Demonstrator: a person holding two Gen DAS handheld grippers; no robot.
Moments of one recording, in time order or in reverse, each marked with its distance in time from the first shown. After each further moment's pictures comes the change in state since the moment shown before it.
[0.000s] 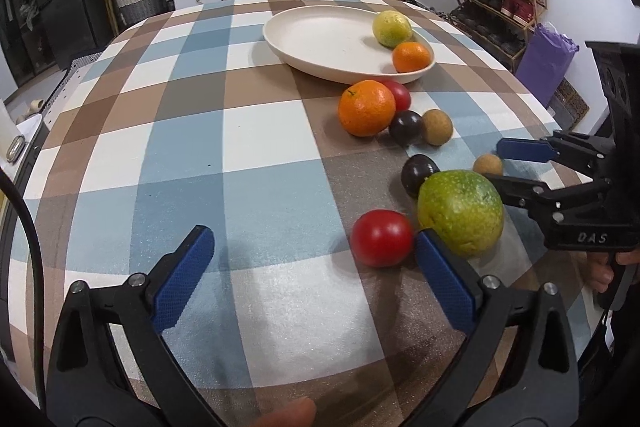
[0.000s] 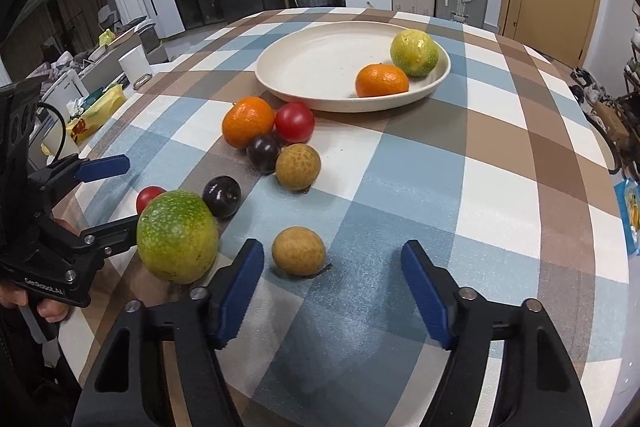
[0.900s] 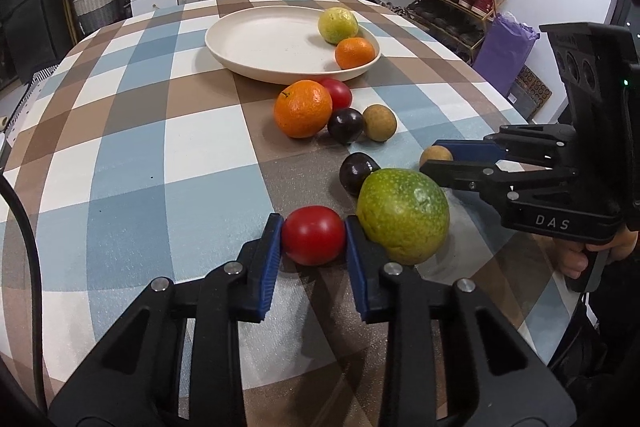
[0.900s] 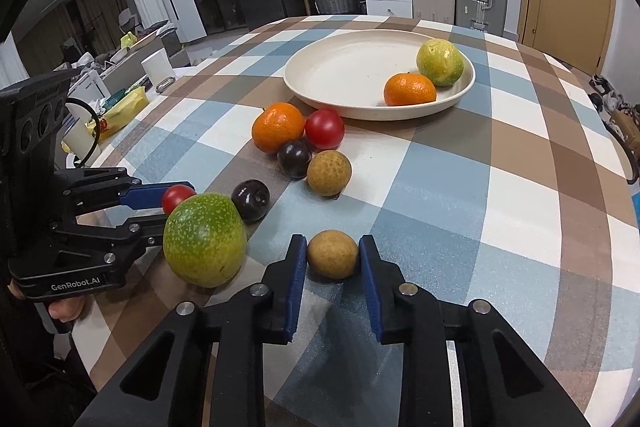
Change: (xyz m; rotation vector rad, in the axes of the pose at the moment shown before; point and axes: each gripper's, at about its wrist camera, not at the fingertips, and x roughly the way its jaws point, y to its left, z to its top) left arm 0.000 -0.018 0.002 0.063 0.003 -0.140; right arm -0.002 0.006 -0.001 -0.019 -0.027 0.082
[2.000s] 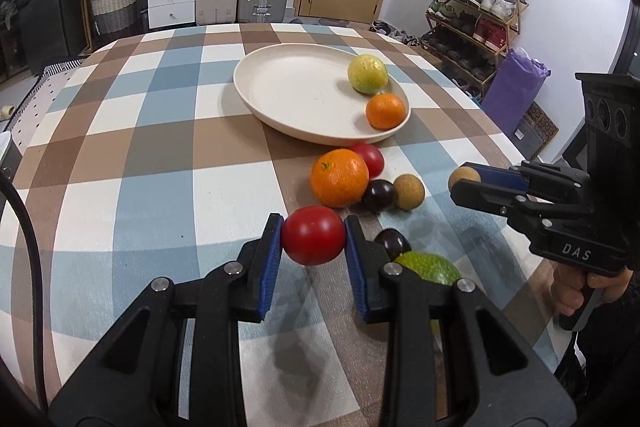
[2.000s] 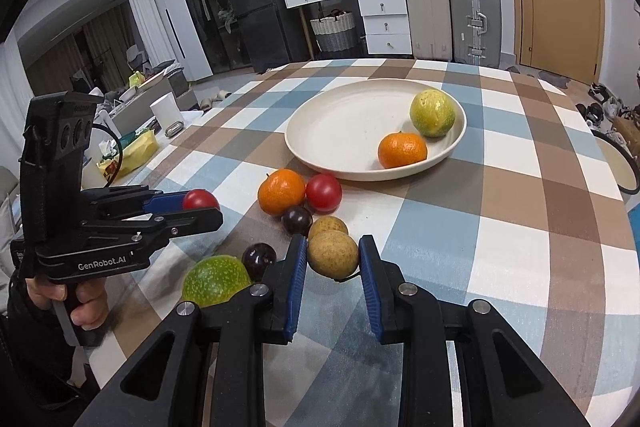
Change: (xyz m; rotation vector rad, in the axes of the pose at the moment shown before) left arm -0.006 0.025 0.036 -0.078 -0.086 0.014; right arm -0.018 -0.009 0.021 0.042 -0.143 0.038
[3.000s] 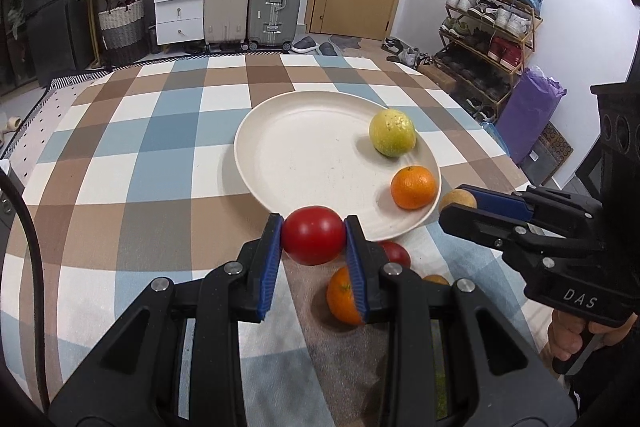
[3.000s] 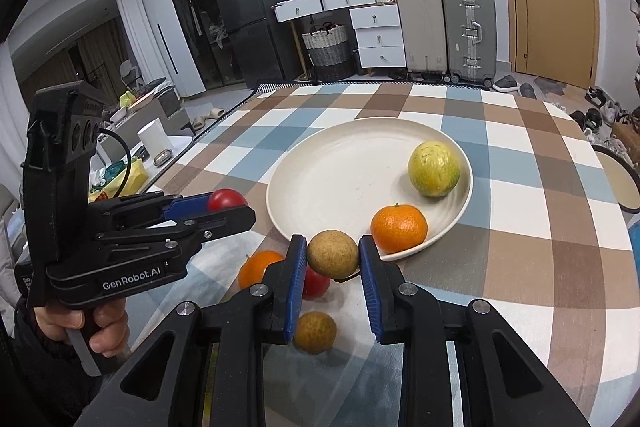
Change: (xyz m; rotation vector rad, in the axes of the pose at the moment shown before) left arm 0.041 0.004 0.069 -0.004 -0.056 0.045; right arm 0.026 -0.013 0.055 0.035 -0.047 -0.015
